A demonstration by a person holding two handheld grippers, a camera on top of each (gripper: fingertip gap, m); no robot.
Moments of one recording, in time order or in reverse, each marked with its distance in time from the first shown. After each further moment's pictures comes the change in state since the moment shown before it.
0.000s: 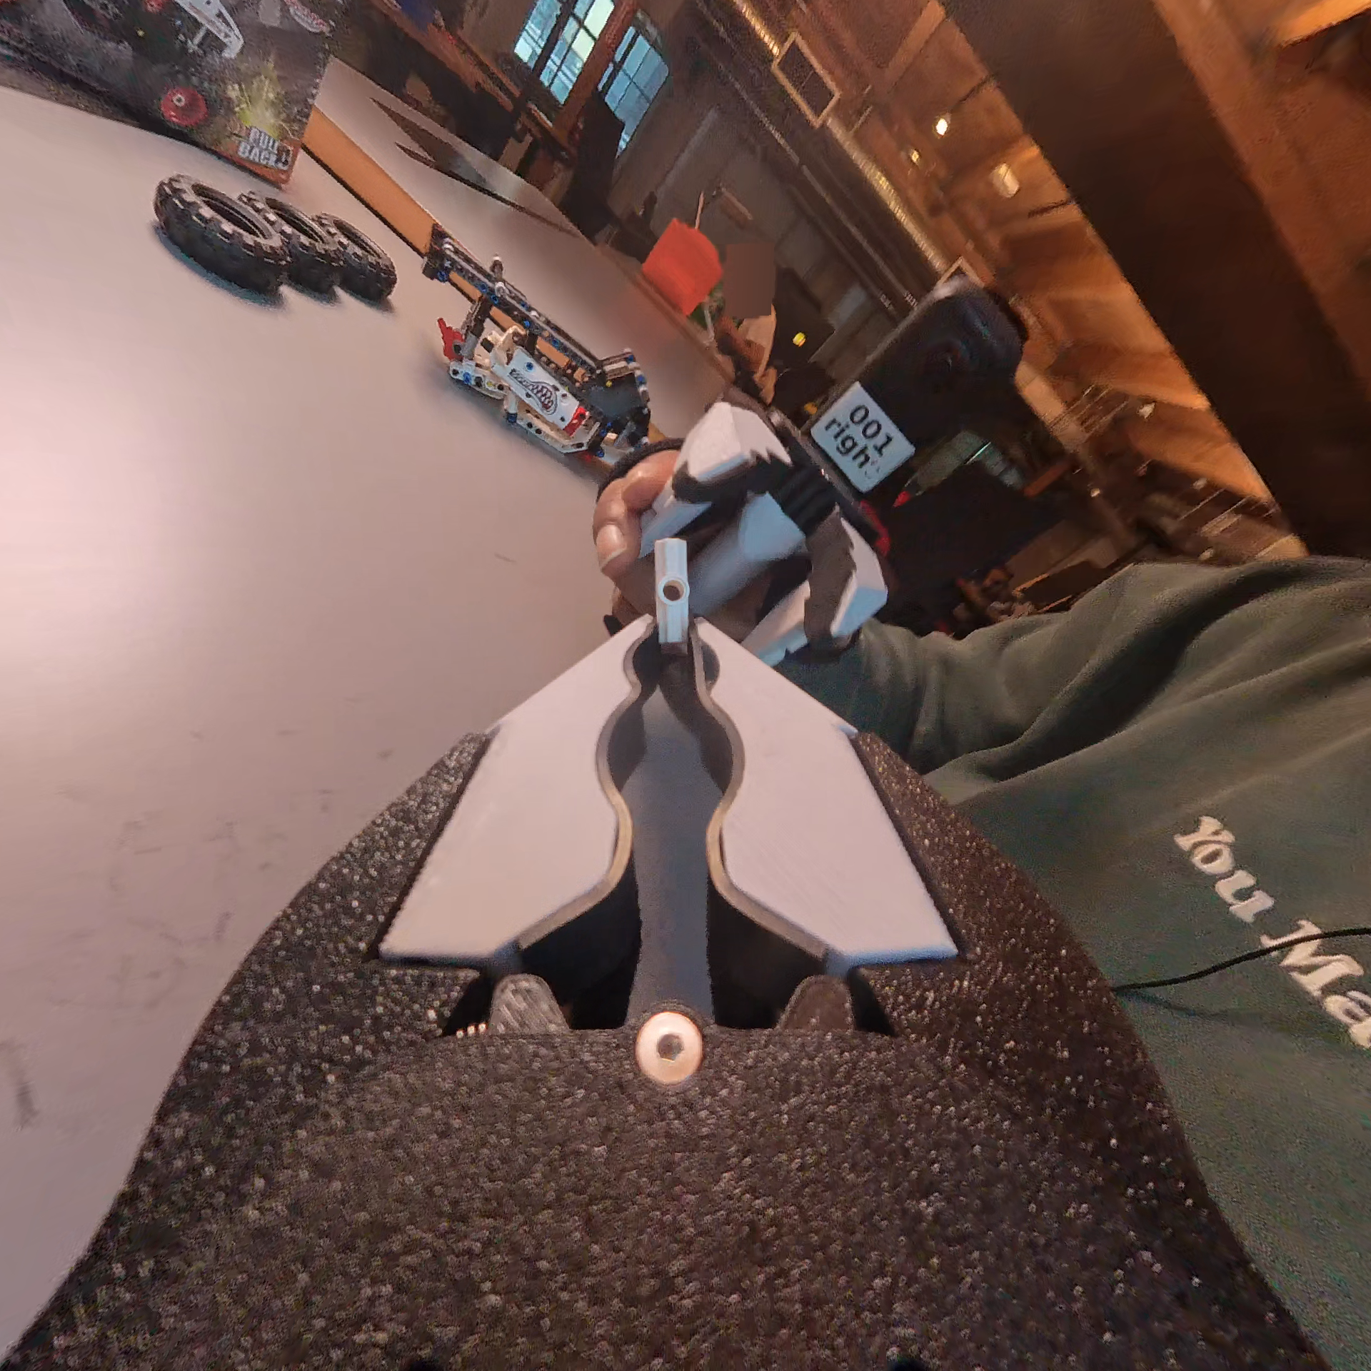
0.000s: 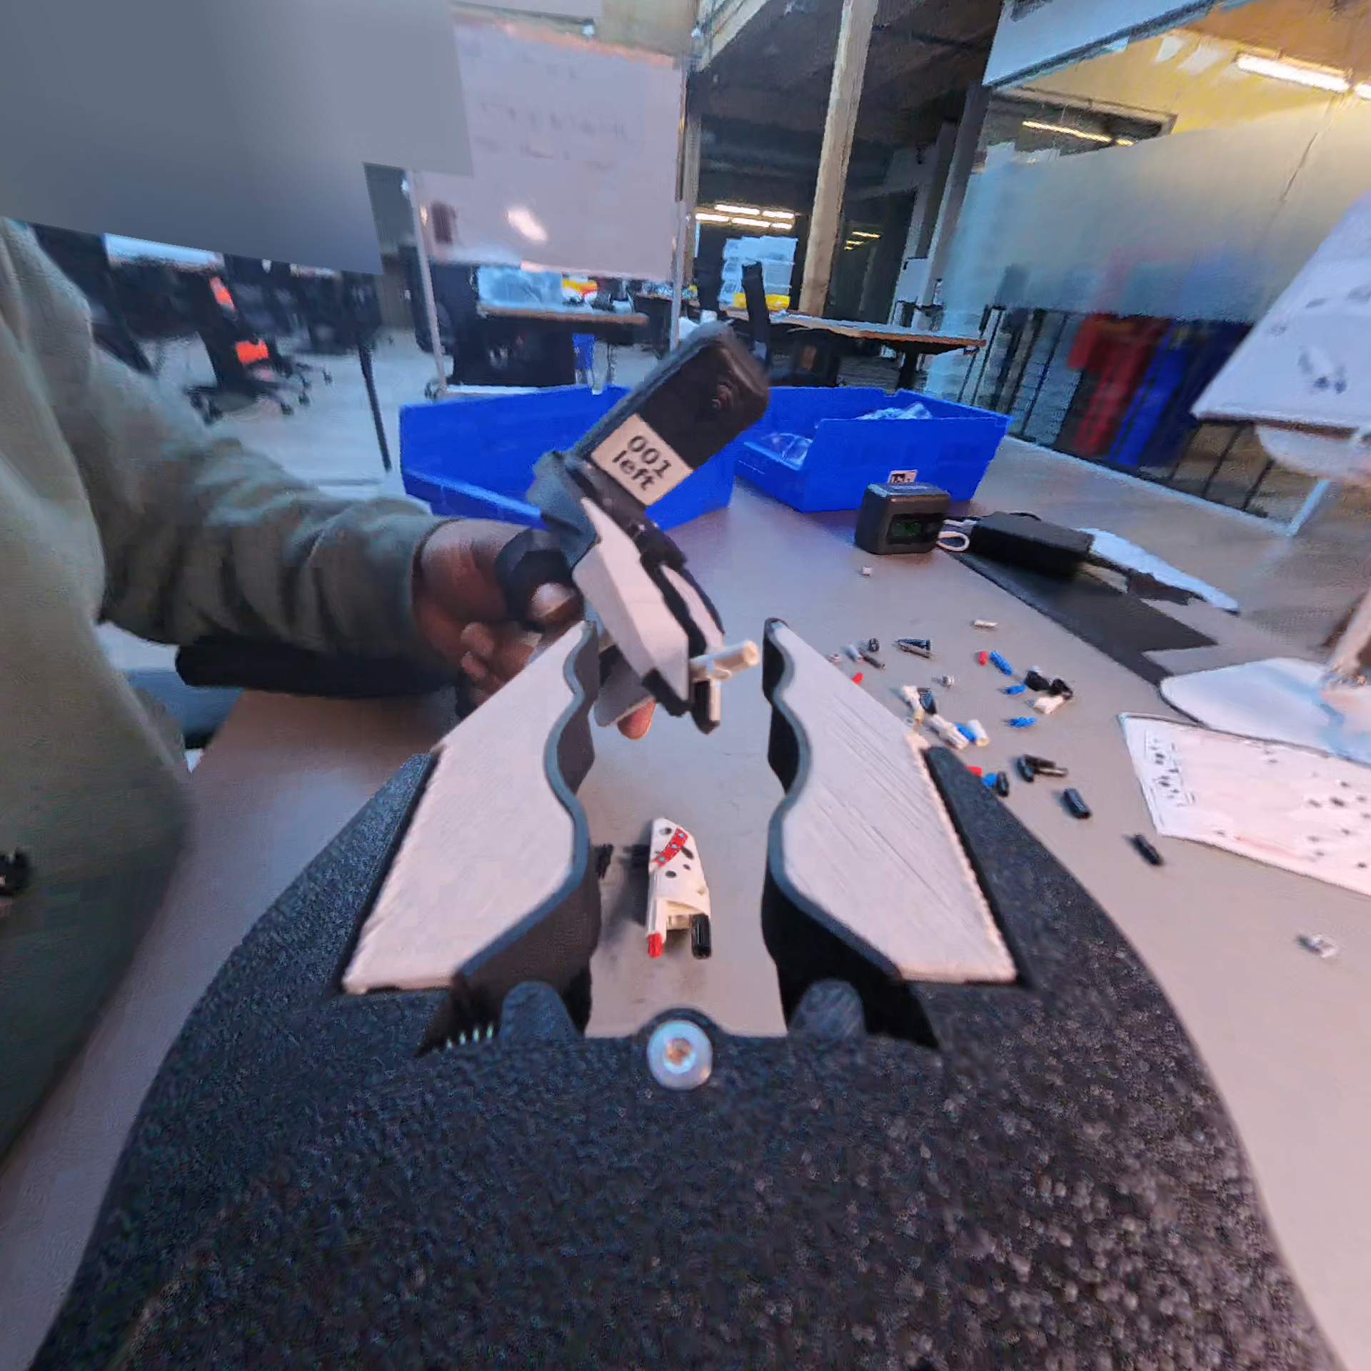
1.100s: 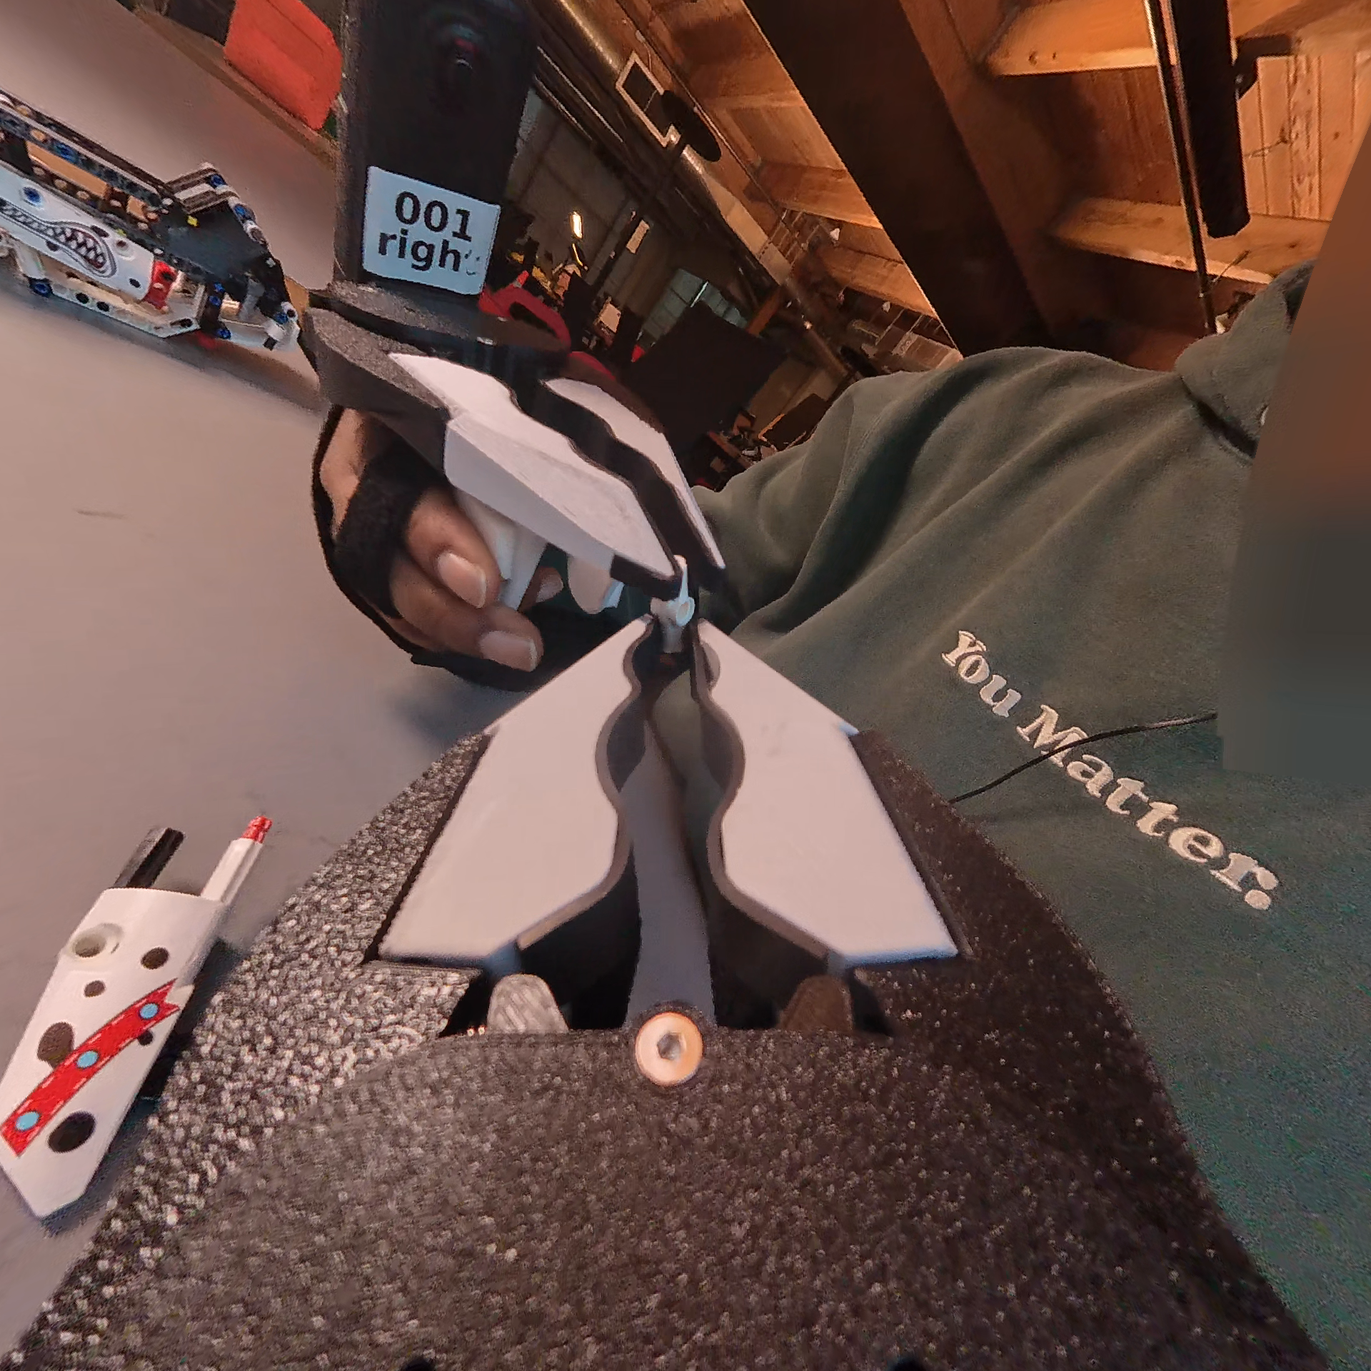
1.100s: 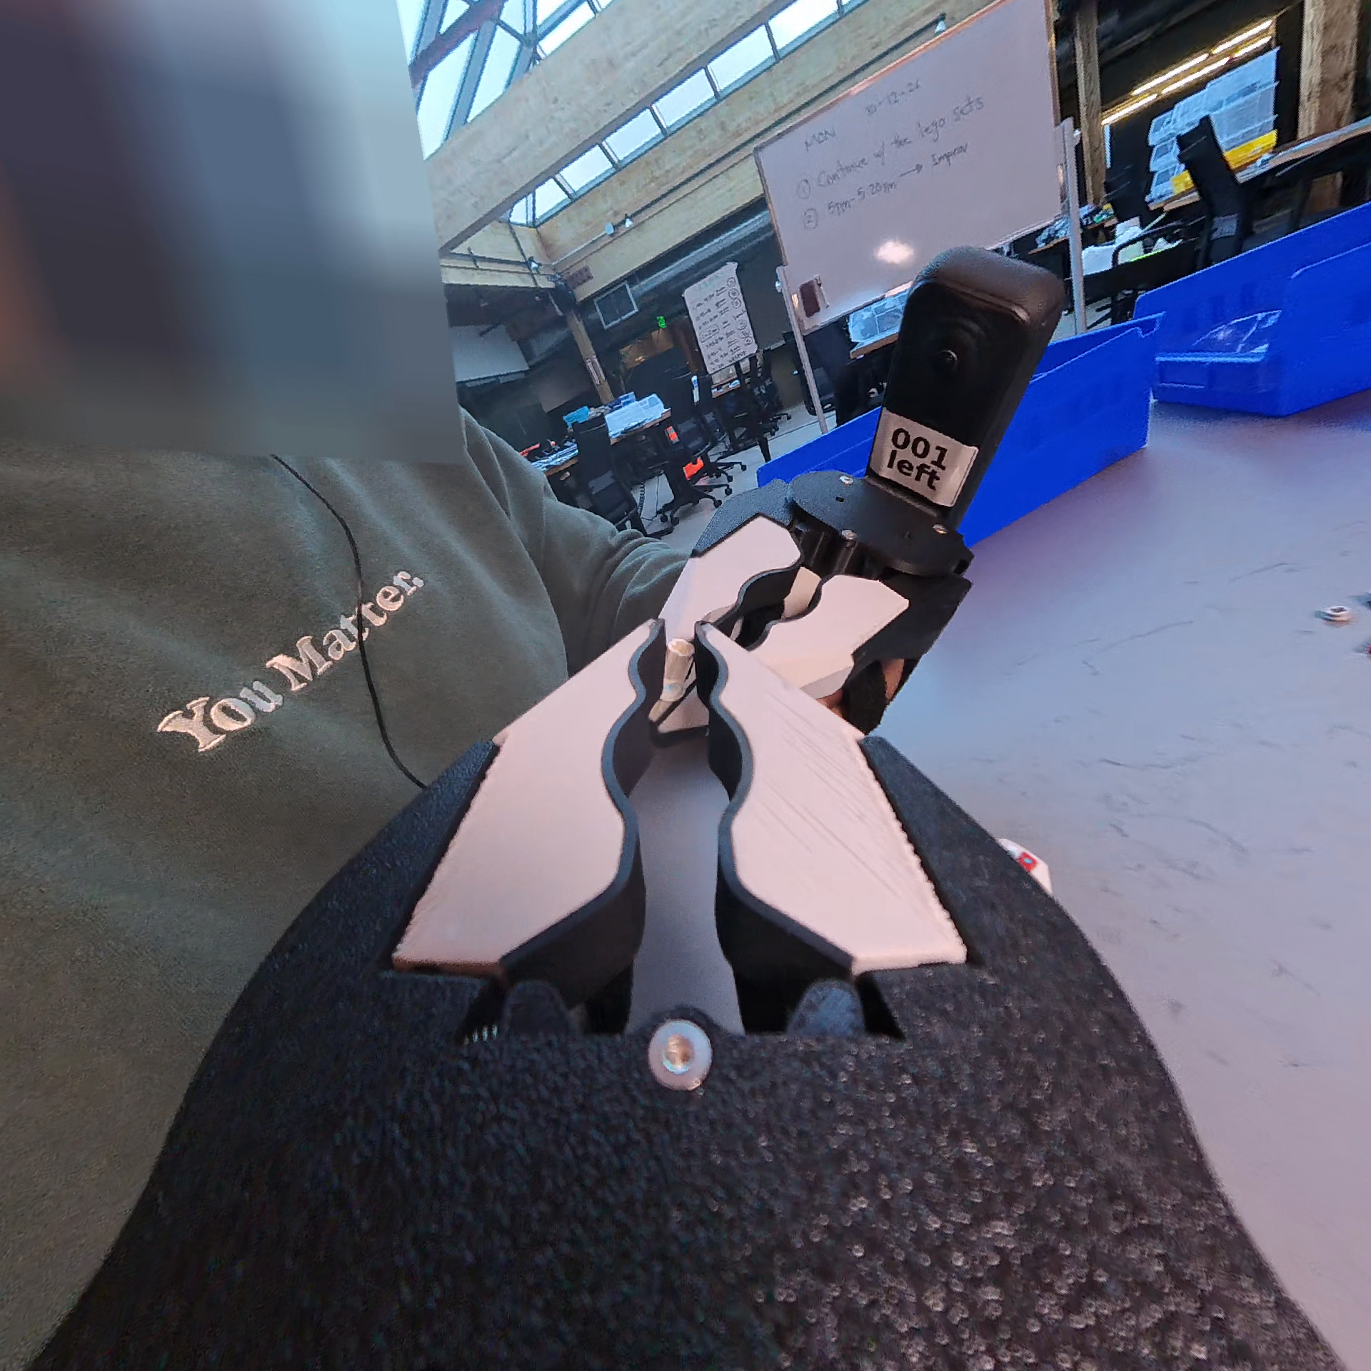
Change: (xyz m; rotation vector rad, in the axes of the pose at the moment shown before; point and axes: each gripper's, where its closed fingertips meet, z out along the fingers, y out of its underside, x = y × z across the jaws) left arm 0.070 0.037 0.005 -0.187 0.428 0.038; right arm -0.054 -0.011 -0.016 0.045 -0.530 0.461
